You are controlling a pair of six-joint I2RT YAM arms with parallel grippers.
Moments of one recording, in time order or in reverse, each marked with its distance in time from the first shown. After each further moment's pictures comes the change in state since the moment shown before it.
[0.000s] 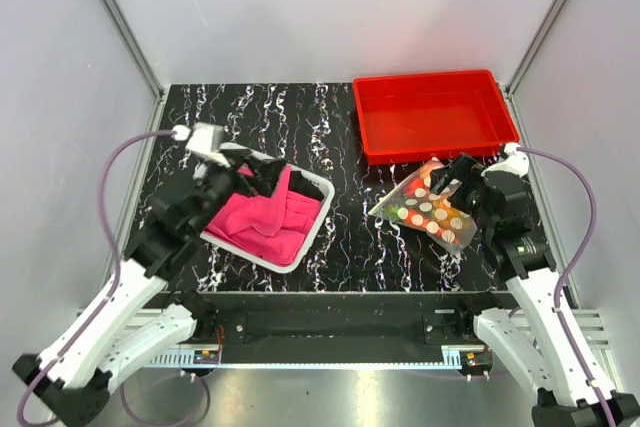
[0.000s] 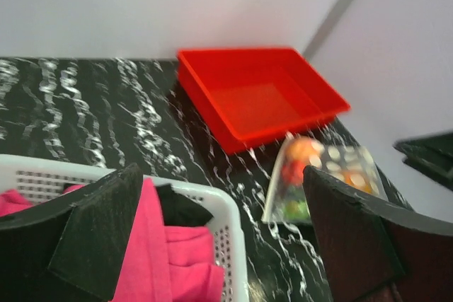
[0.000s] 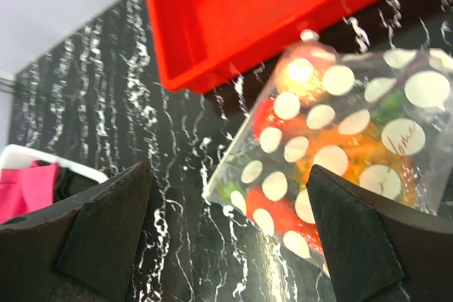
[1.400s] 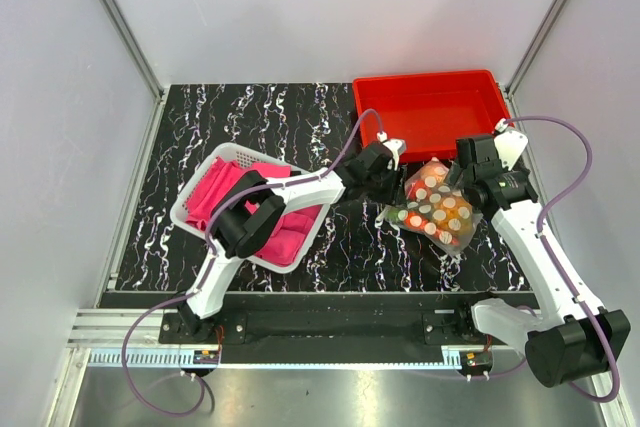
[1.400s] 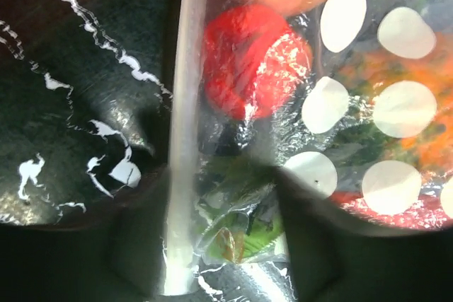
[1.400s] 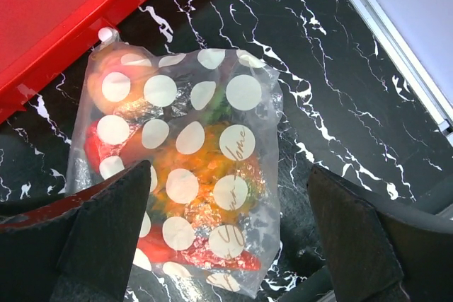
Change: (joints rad) left arm -0.304 1.508 0.776 0.005 0.277 -0.161; right arm -0.002 0.422 0.299 -0.402 0.453 0.004
